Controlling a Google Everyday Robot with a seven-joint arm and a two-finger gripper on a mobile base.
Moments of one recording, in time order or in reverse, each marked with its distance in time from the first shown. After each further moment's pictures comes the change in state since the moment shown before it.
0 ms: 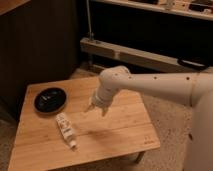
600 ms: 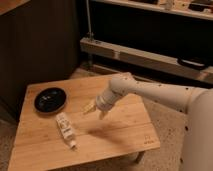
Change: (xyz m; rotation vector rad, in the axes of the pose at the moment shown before) arm -0.006 0.027 0.047 -0.124 0.121 -0.119
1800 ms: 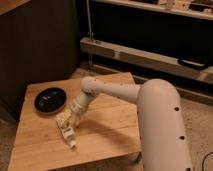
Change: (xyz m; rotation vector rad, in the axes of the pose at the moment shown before) arm 0.009 0.065 0.115 -0.086 0.302 -0.362
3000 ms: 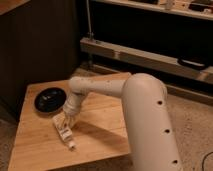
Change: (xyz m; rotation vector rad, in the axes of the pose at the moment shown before) arm -0.004 0.005 0.017 0.125 0.071 0.046
